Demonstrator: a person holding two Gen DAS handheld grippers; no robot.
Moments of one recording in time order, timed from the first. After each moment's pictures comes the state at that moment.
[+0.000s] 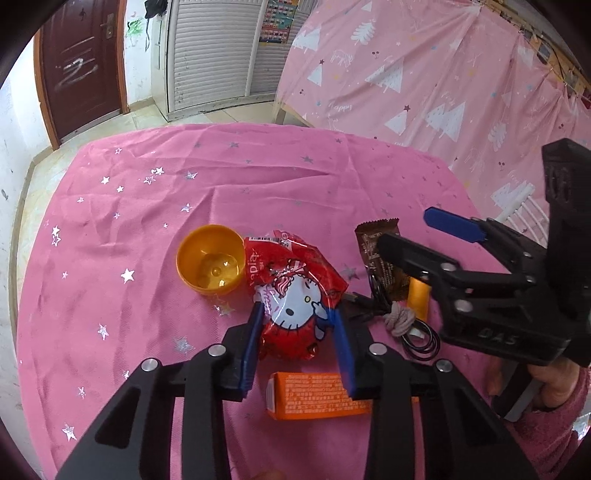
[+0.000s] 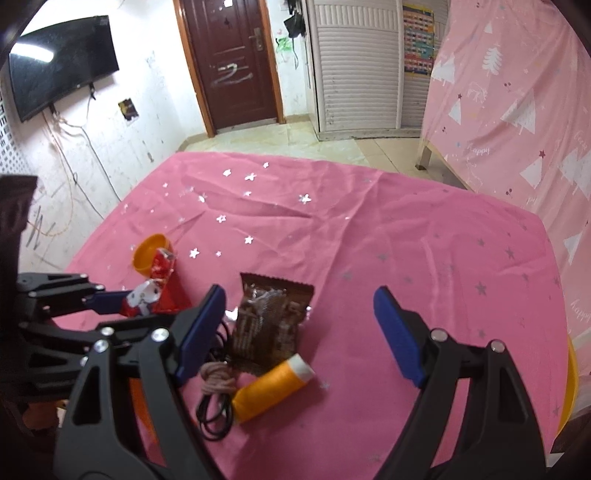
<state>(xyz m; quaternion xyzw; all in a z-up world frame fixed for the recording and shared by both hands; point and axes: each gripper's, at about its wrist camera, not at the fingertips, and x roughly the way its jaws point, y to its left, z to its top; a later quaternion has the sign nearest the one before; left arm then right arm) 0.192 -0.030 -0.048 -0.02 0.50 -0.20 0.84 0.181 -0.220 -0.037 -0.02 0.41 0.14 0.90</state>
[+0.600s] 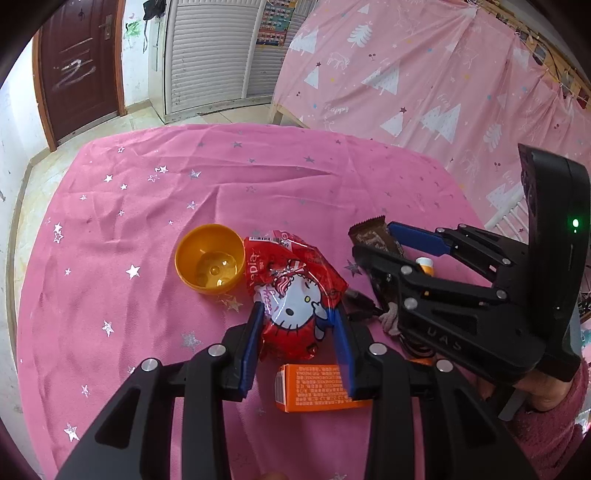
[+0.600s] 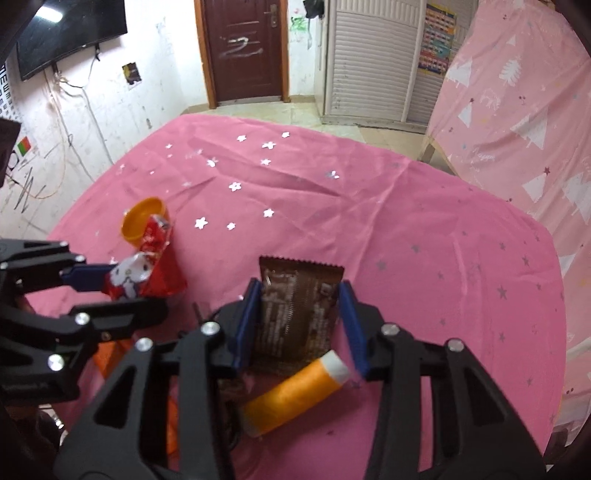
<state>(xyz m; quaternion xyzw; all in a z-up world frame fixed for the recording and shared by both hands) 0.187 -0.019 -0.047 -0.02 0.49 -0.21 0.85 0.177 -0.193 -0.049 -0.07 0.43 0.14 0.89</state>
